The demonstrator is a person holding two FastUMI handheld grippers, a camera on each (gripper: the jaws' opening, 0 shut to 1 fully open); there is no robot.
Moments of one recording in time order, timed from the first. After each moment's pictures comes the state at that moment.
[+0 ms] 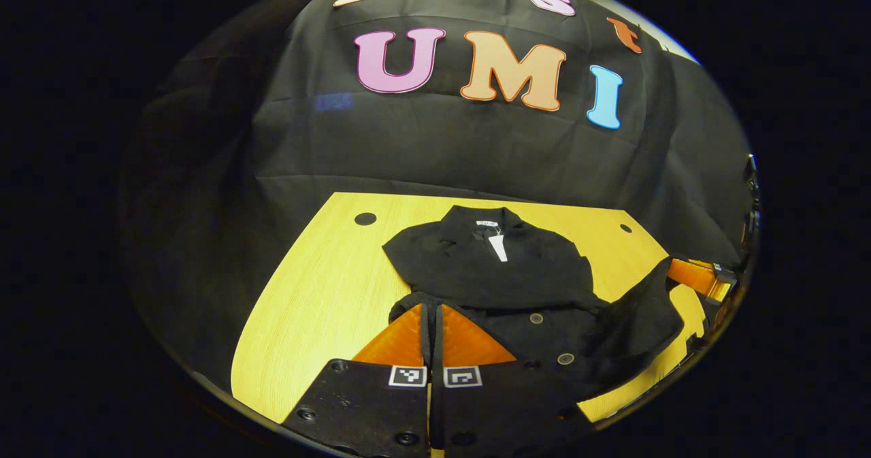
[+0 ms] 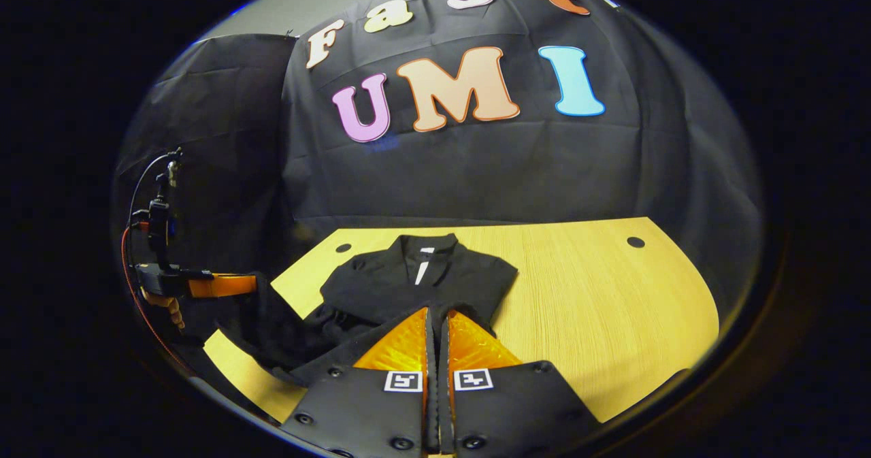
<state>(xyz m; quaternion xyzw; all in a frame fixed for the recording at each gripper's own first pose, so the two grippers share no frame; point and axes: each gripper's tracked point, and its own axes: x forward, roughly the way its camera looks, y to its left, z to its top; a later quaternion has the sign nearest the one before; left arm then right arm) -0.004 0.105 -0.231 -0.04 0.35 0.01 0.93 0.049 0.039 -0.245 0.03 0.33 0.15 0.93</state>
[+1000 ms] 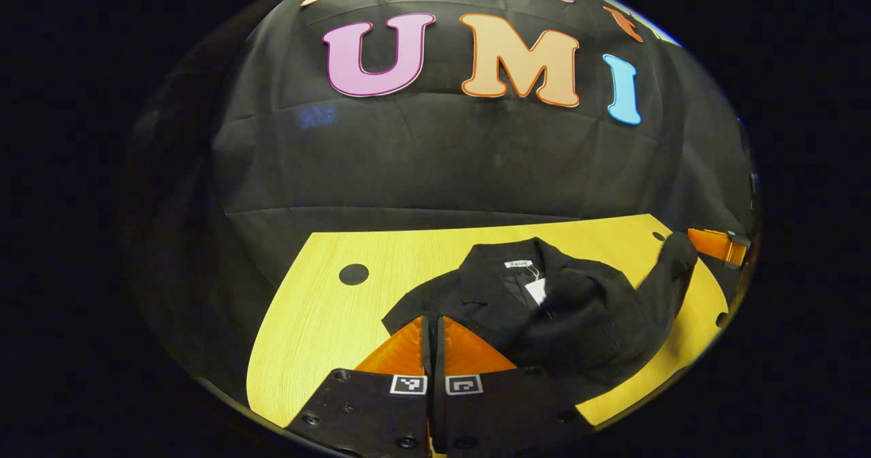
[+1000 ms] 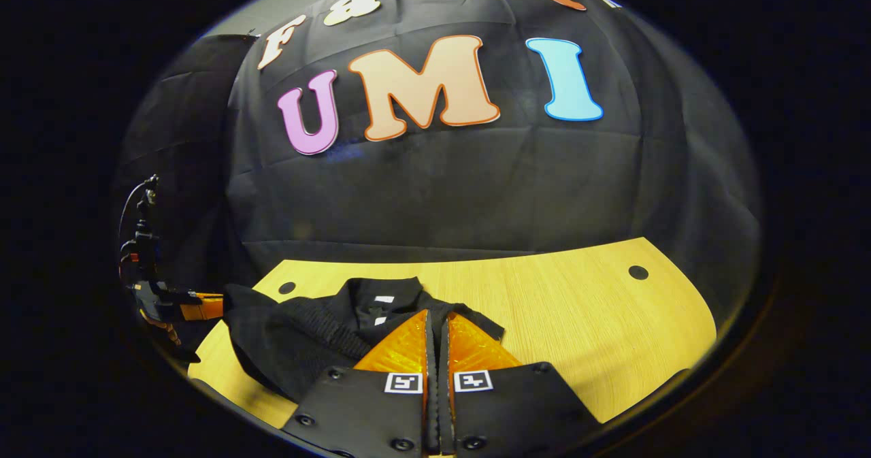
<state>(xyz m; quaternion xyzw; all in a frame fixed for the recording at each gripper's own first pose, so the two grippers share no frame) 0.148 0.146 -0.290 0.00 0.33 -0.02 0.94 0.211 0.047 -0.273 0.02 0.32 0.06 0.94</state>
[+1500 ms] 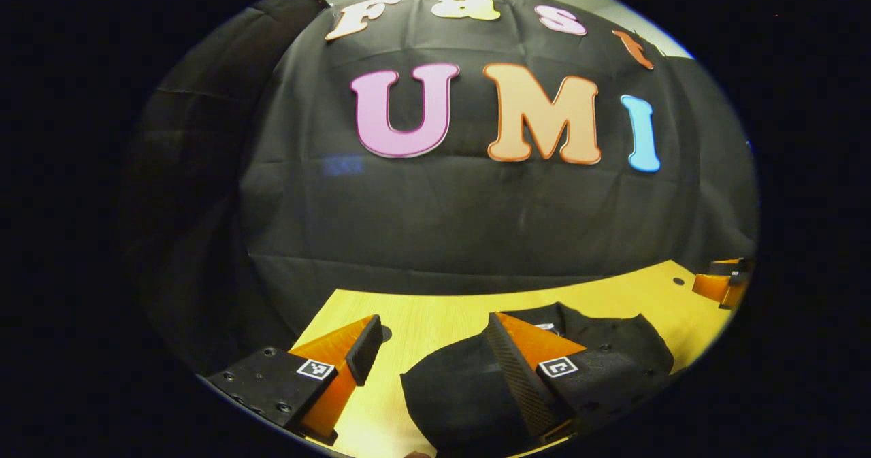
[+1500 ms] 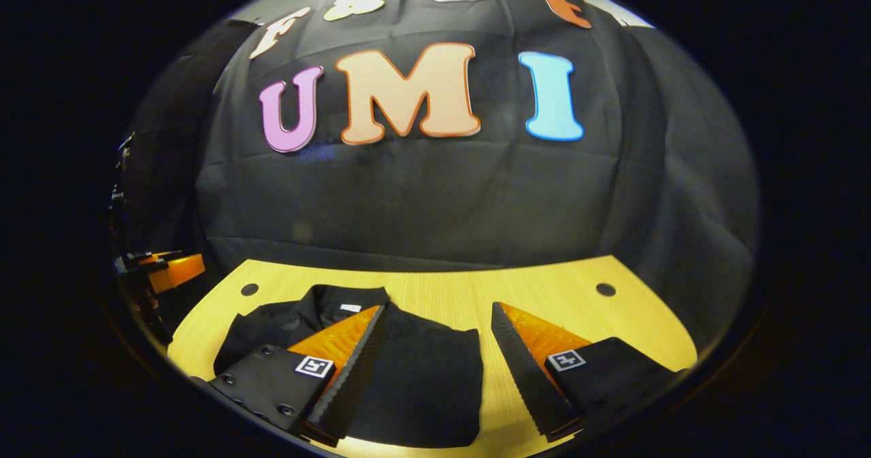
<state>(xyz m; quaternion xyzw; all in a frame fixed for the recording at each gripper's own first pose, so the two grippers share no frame) 0.181 0.164 -0.214 0.01 0.19 0.04 0.98 0.206 0.038 -0.241 -0.03 0.27 0.00 0.96</state>
